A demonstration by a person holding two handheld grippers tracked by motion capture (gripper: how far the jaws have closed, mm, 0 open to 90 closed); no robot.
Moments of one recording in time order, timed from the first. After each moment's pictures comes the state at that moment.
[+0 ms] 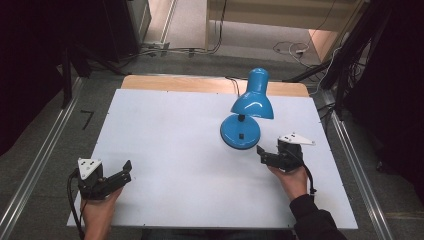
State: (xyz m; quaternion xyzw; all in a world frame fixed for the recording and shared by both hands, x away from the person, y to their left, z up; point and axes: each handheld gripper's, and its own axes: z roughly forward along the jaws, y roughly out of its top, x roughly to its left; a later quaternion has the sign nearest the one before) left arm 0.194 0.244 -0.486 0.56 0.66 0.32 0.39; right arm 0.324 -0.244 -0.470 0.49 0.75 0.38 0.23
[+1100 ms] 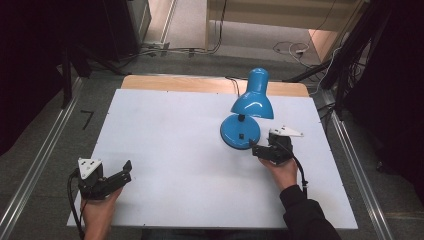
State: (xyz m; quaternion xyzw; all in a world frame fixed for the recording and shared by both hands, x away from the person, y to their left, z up) left arm 0.195 0.244 -0.486 0.57 0.66 0.31 0.39; right arm 0.345 -0.221 -0.472 0.49 0.75 0.39 0.22
